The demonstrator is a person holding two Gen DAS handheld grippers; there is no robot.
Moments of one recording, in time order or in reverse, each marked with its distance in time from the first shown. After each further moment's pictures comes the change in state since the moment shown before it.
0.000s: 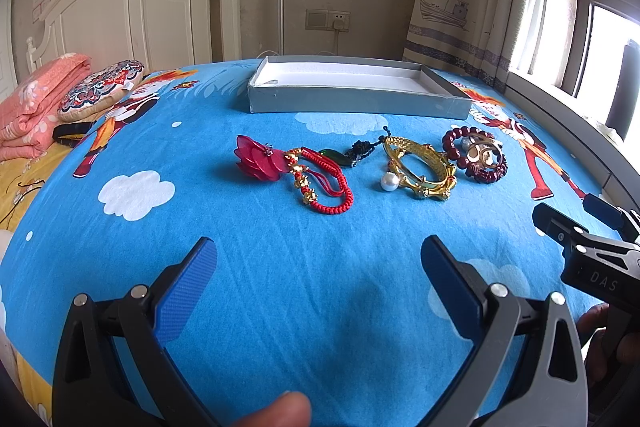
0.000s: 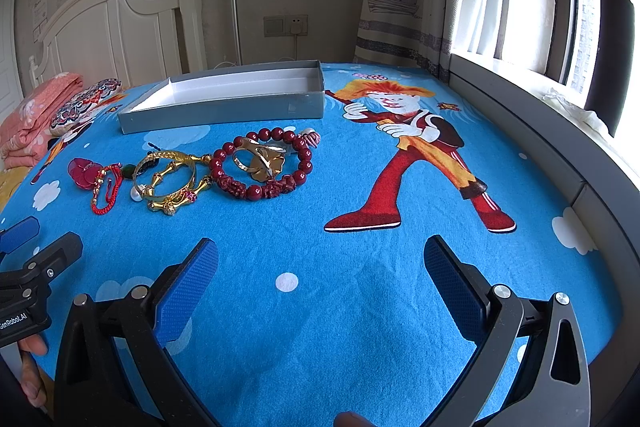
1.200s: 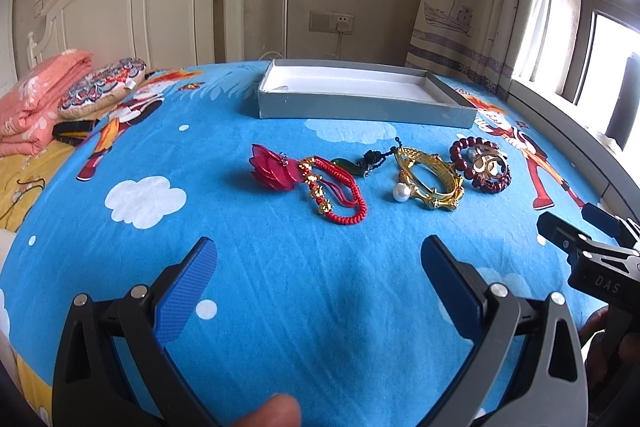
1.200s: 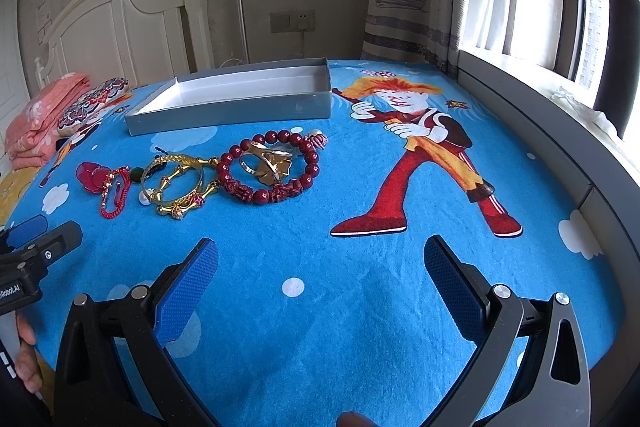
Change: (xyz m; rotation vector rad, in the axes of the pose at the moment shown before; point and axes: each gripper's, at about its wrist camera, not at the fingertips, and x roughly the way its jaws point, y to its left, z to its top) left arm -0.001 0.019 0.008 -0.027 0.019 -0.022; right arm 0.001 0.000 0.006 0.009 0.029 0.047
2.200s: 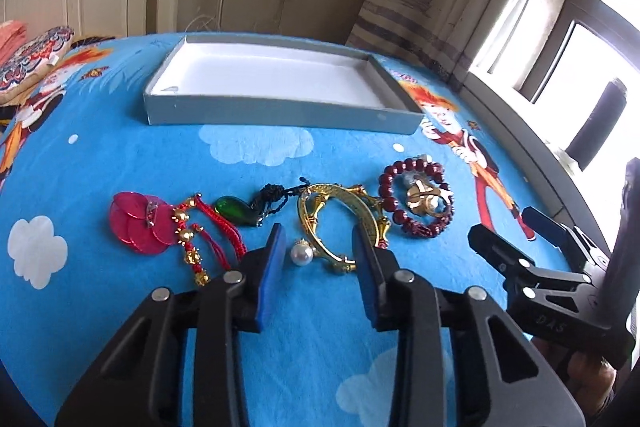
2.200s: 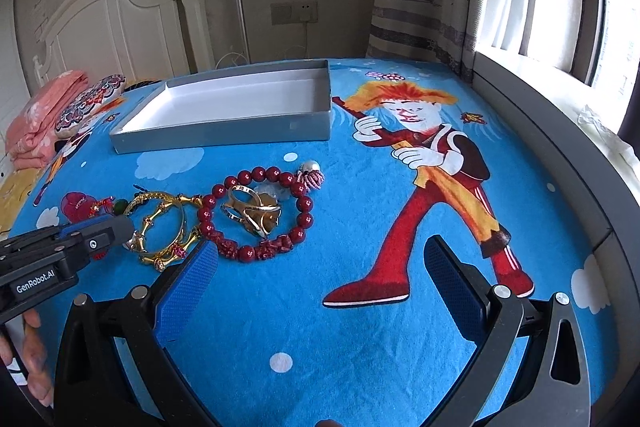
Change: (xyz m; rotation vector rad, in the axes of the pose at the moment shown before) left arm 0.058 -0.046 0.057 -0.025 0.160 -0.235; right arm 0.034 -0.006 0.045 -0.013 0.055 0.017
